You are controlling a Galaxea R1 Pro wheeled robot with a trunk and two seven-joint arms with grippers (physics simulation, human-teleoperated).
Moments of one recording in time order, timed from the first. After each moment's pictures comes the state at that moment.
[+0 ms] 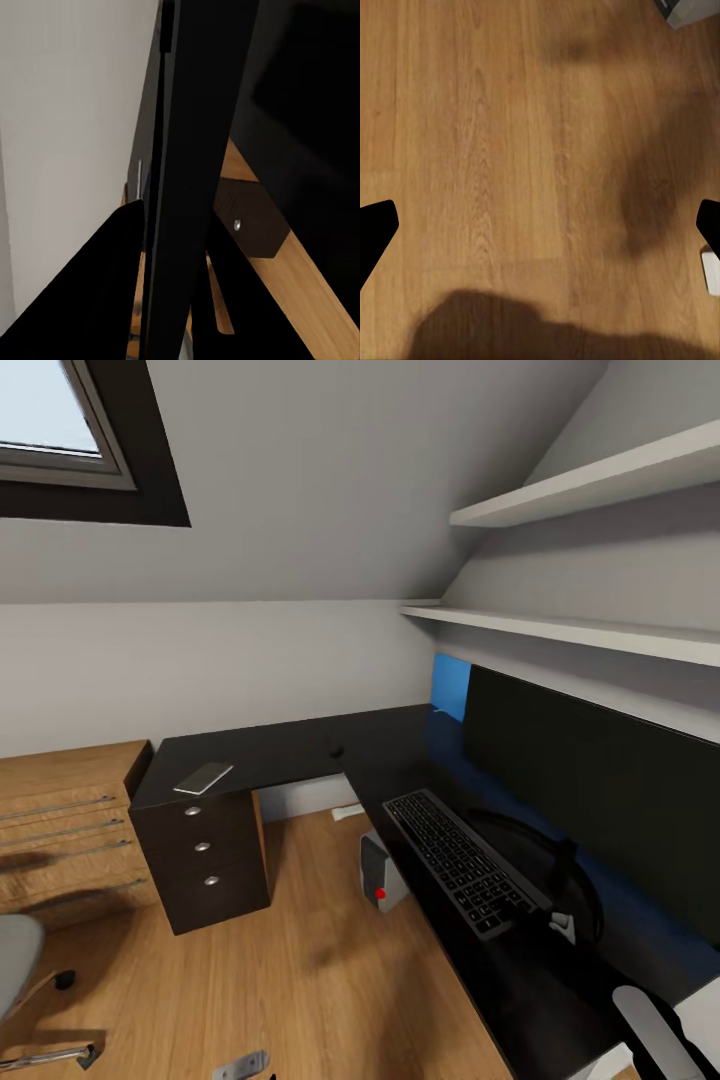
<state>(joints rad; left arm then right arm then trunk) -0.16 -0.09 0.03 -0.55 0.23 -0.05 0.08 -0.27 -0.27 -0.07 -0.96 -1.29 0.57 0.40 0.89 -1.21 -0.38</state>
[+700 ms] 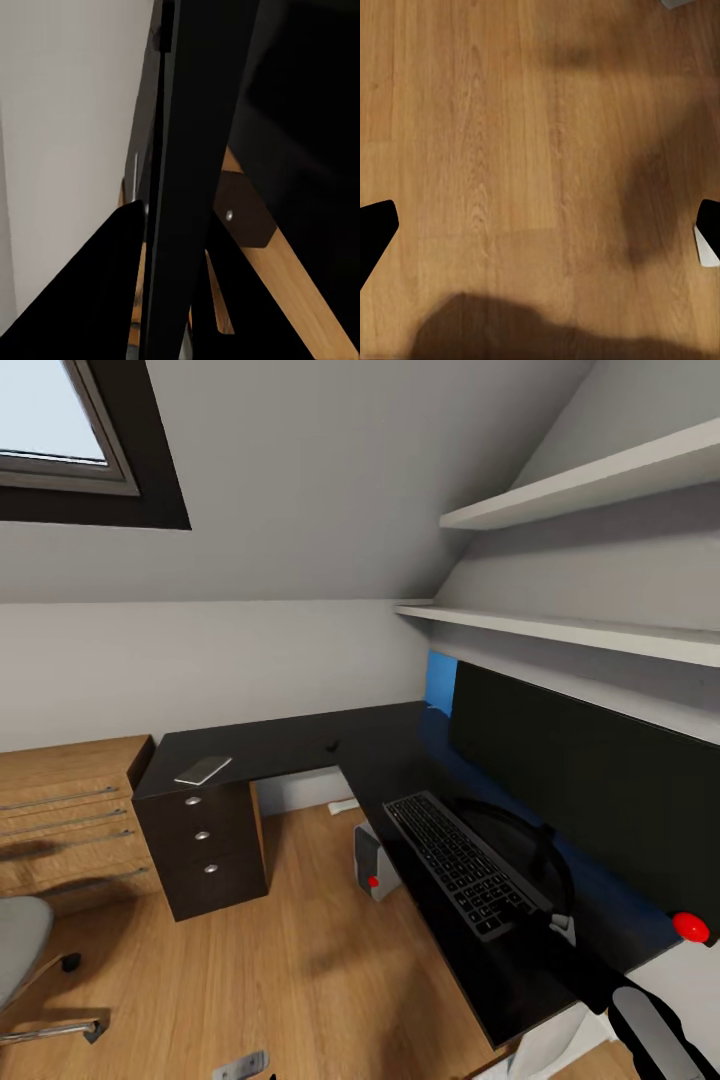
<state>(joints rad) -0.16 -0.09 0.03 -0.55 0.23 -0.05 0.08 -0.27 -0.27 -0.07 -0.96 -1.29 0.57 0.40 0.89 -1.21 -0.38</state>
